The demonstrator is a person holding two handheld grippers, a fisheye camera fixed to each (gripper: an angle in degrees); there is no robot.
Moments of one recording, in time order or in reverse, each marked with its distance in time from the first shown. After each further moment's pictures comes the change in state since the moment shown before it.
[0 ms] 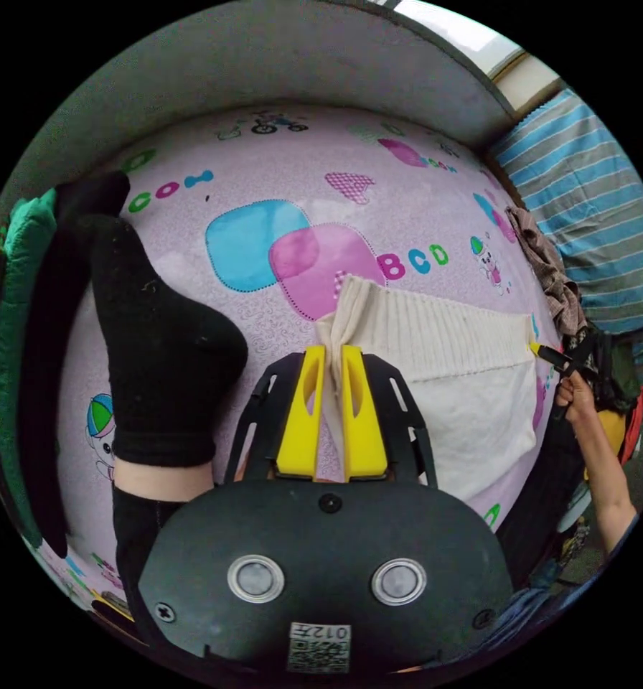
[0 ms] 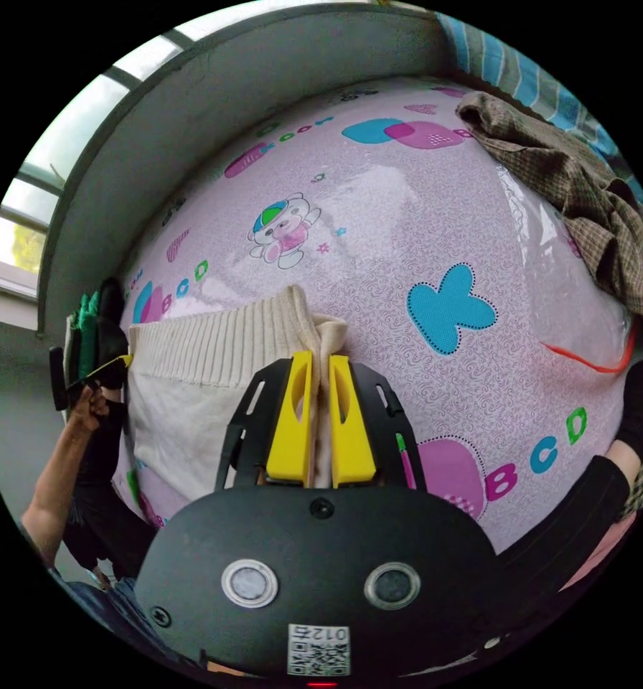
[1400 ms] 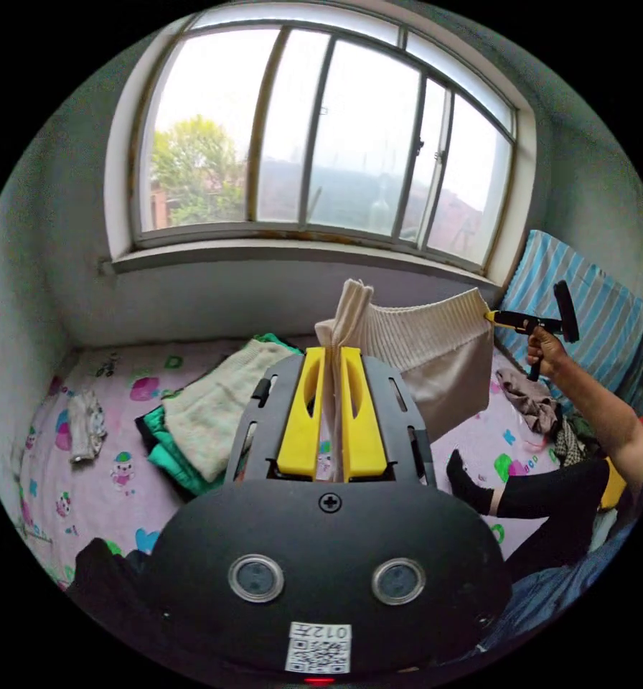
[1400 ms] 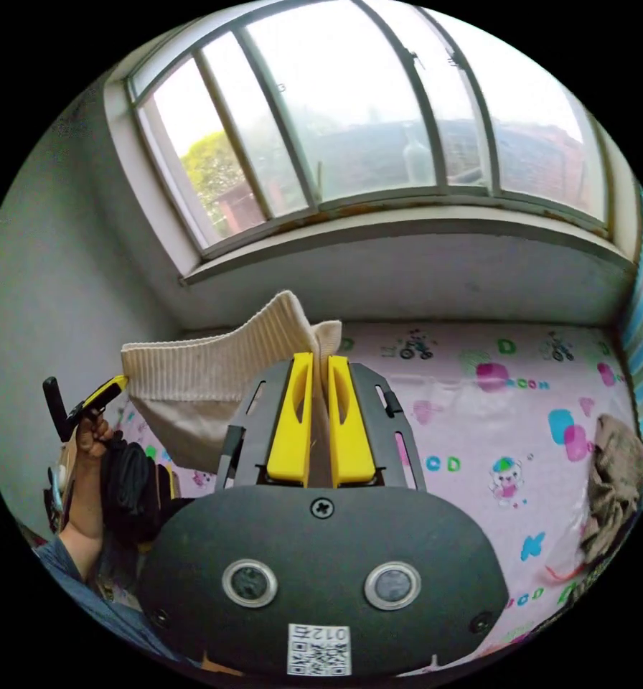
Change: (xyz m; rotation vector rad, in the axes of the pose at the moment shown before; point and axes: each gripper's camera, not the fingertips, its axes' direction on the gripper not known) left arm -0.178 0.463 -0.388 0.743 -0.213 -0.149; right arm -0.492 0.056 -0.166 0.353 -0.267 -0.619
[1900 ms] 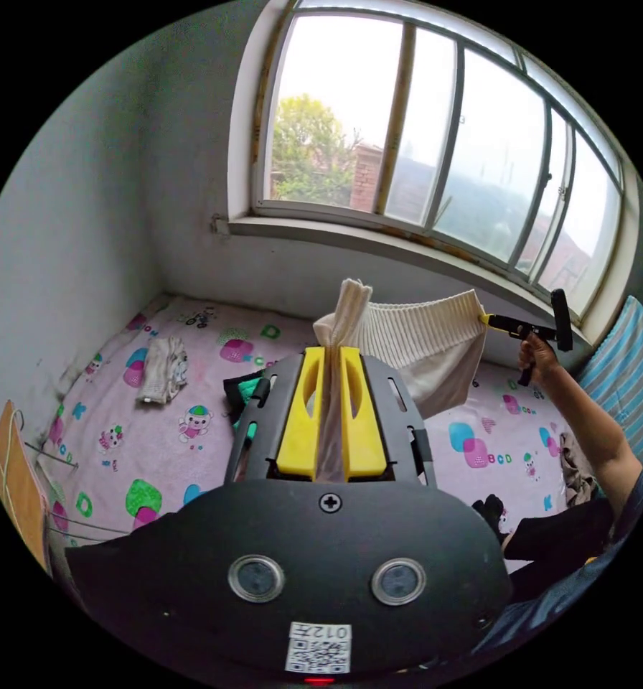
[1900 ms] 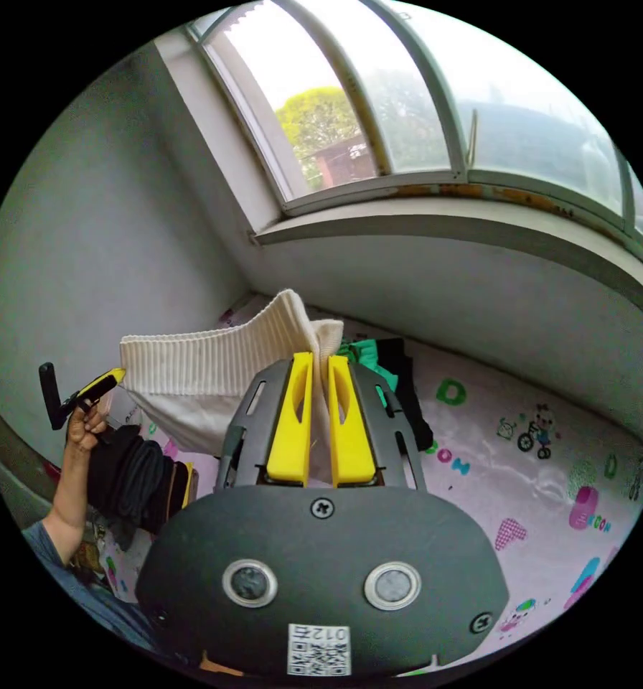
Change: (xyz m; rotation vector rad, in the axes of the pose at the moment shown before) left arm -0.117 0.008 -0.030 -0.061 -0.309 -0.257; right arm -0.117 -0.159 0.241 -0.153 -0.311 -0.247
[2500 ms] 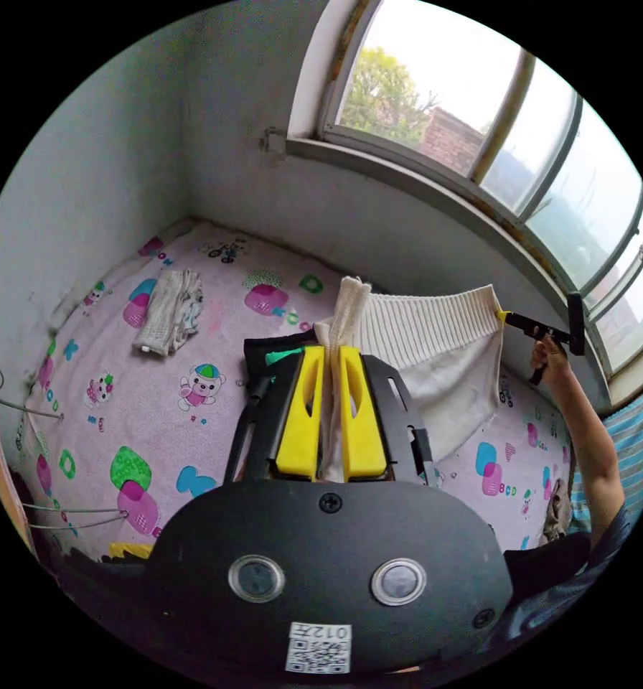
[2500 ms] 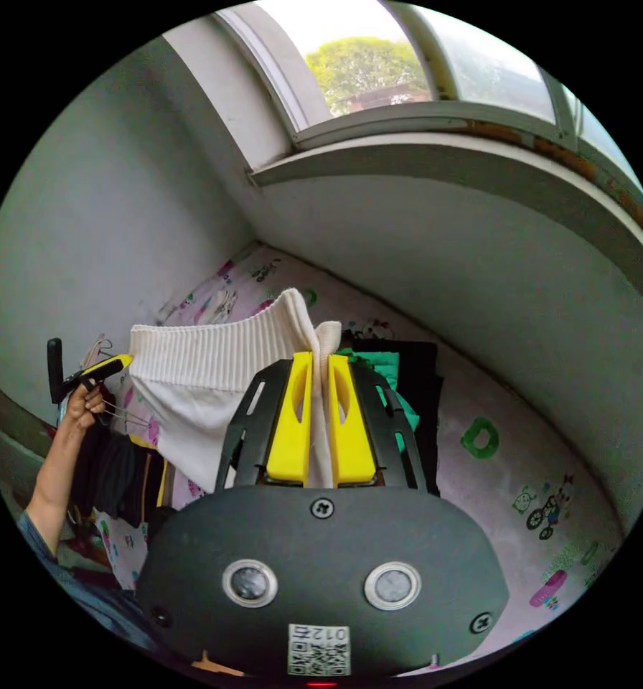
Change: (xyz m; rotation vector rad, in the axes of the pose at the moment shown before) left arm -0.112 -0.042 0.137 -0.230 -0.063 -0.224; right arm 0.046 -0.162 0.202 -0.241 -0.064 -0.110
